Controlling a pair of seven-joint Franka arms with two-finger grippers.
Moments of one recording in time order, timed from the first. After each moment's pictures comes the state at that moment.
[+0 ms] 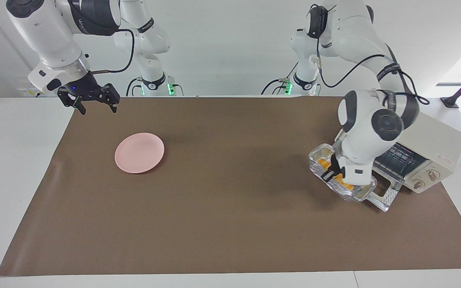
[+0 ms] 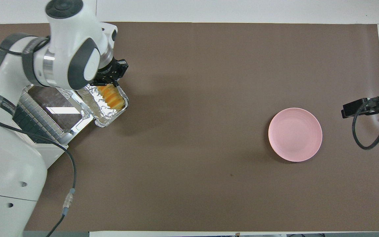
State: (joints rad) left arm -0.31 0.53 0.19 -1.28 -0.11 1.65 -0.74; right arm -0.06 -0.06 0.02 -1.72 -0.01 1.58 -0.10
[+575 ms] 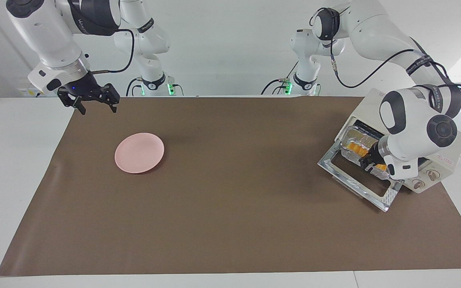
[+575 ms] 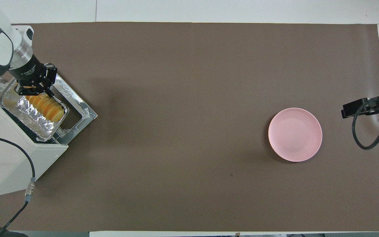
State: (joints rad) left arm -0.28 0.52 0.35 -1.33 -0.07 1.48 -0.74; right arm -0.06 -0.06 0.02 -1.72 -0.01 1.58 -0.10
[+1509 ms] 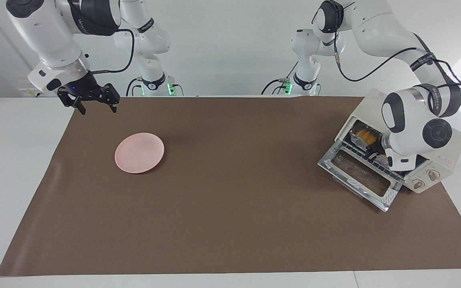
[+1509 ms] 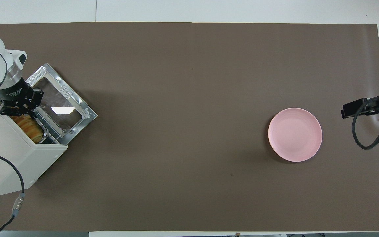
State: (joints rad) left arm -0.28 0.44 0.37 -1.51 0.04 1.49 -0.60; right arm -0.06 -0.06 0.02 -1.72 -0.01 1.58 -0.10
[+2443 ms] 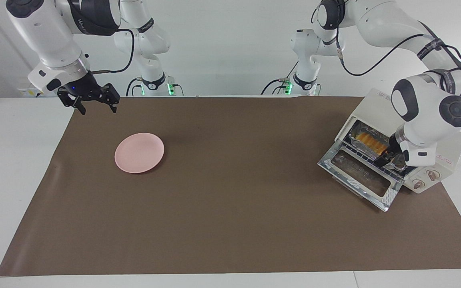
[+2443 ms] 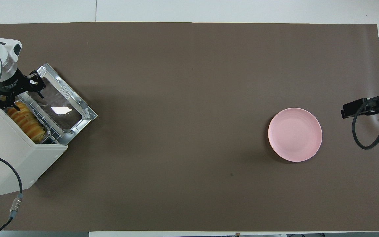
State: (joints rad) left arm -0.27 0.39 0.37 -1.42 0.04 1.56 -0.49; right arm -0.06 -0.06 0.02 -1.72 -0.01 1.58 -0.10
